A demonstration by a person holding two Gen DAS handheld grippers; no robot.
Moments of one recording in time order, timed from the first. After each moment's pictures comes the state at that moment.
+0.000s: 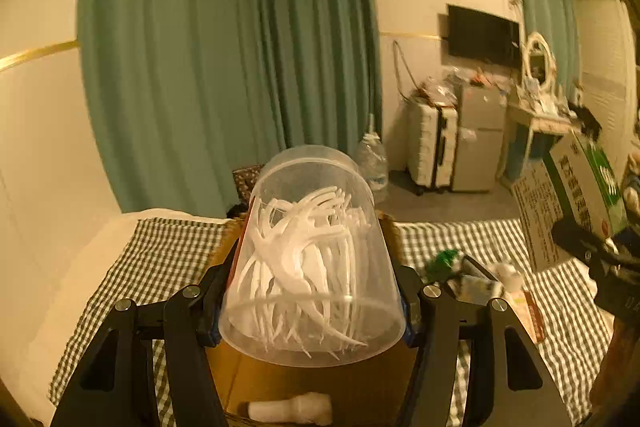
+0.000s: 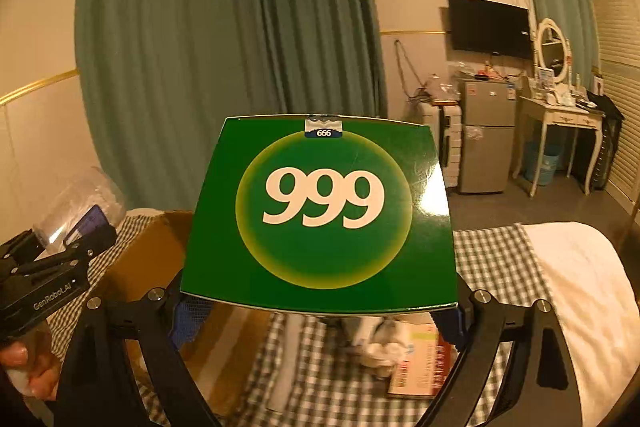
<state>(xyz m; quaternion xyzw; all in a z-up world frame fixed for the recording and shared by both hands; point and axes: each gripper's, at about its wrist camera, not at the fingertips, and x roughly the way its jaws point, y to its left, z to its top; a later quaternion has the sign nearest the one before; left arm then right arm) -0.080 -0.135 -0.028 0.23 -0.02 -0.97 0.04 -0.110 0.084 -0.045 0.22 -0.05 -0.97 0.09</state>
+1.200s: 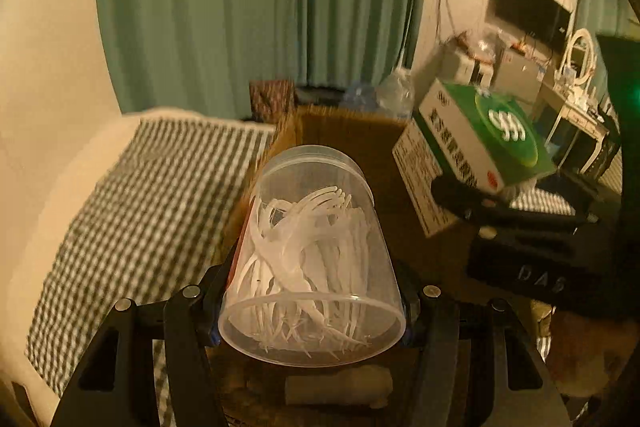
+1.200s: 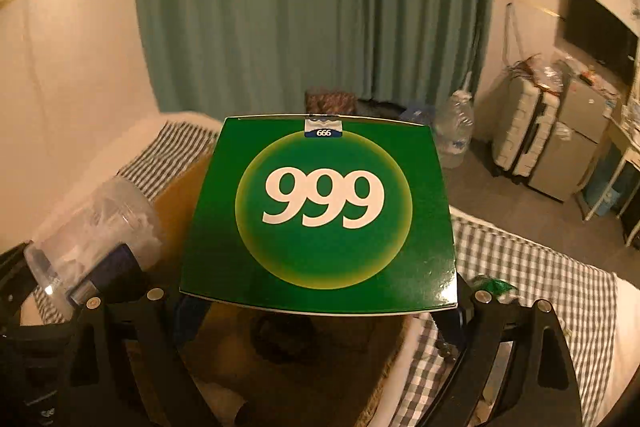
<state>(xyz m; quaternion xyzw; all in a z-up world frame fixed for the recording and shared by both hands) -0.141 -0.227 -0.106 0.38 0.05 -0.92 0.05 -0.222 -0.081 -0.104 0.34 0.08 -0.91 0.21</state>
